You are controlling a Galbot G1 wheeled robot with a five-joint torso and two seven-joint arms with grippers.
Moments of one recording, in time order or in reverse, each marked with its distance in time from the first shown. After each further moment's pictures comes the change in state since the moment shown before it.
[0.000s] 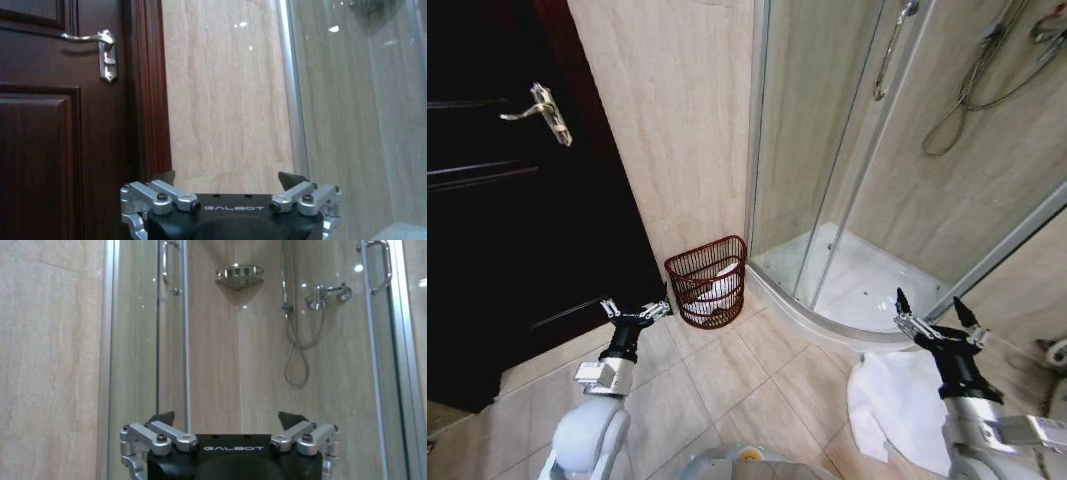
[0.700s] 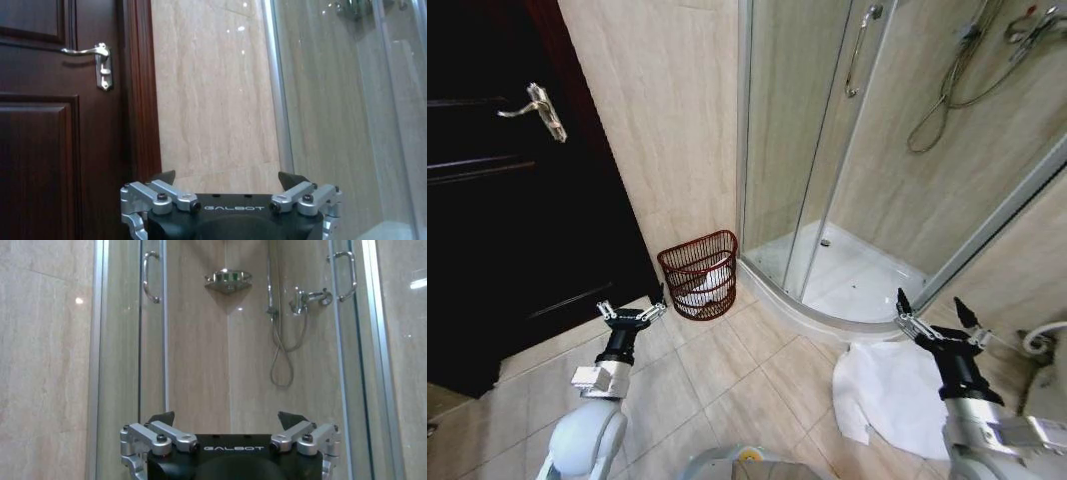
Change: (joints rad) left arm 0.015 -0.001 -0.011 0.010 0.002 -0.033 0.005; right arm -0.003 0.005 0.000 0.001 0.002 0.010 0.003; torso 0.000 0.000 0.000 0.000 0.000
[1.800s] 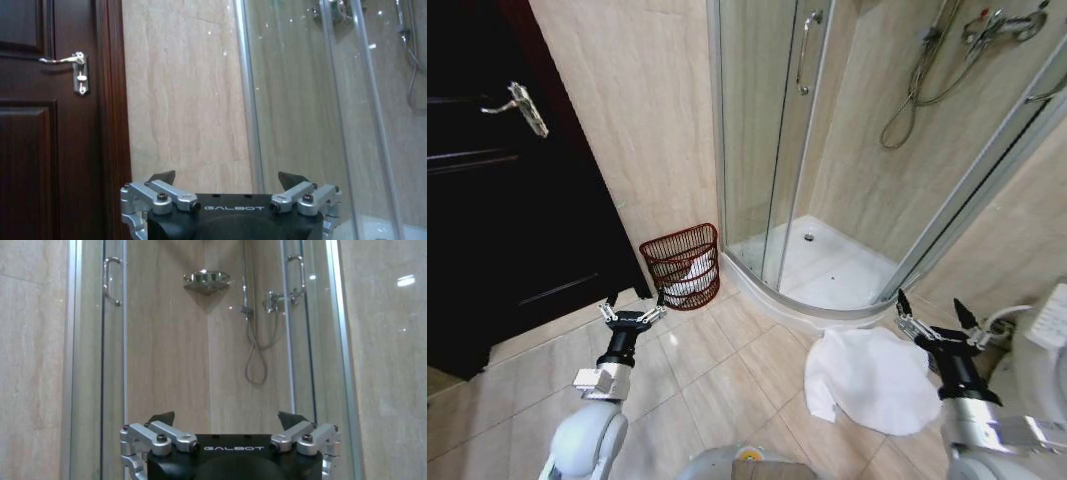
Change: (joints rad) left arm 0.005 -0.002 0.002 0.017 0.002 -0.016 0.004; right arm 0.009 0.002 0.005 -0.023 0.008 0.003 -0.006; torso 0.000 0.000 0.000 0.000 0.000
